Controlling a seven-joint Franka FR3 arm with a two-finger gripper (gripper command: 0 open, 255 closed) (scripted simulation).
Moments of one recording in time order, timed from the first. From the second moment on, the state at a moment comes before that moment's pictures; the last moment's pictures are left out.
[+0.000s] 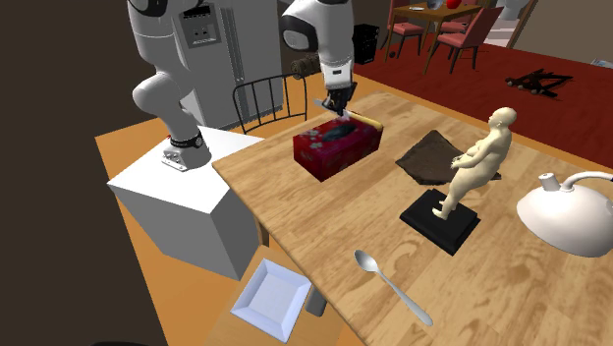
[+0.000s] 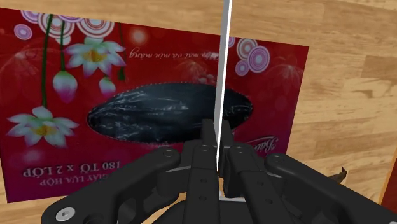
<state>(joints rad) 0.06 0.20 -0.10 -1.73 0.41 1.97 0.34</state>
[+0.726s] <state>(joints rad) 0.06 0.23 -0.10 -1.80 0.43 2.07 0.30</state>
